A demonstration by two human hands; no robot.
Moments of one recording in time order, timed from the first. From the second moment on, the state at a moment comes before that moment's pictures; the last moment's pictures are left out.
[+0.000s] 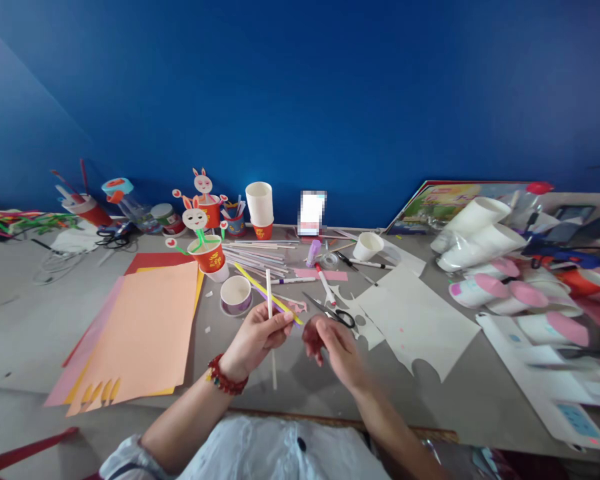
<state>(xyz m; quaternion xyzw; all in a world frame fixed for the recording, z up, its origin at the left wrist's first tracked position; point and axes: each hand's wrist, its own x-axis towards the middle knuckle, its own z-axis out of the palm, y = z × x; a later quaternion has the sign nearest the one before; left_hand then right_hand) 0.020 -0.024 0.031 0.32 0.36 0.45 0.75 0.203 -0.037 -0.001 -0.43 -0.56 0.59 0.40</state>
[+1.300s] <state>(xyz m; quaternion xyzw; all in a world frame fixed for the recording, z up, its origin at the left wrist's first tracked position) 0.052 -0.001 0.052 0.08 0.16 0.45 0.88 0.245 -0.039 0.008 -0.51 -0.74 0.11 0.43</state>
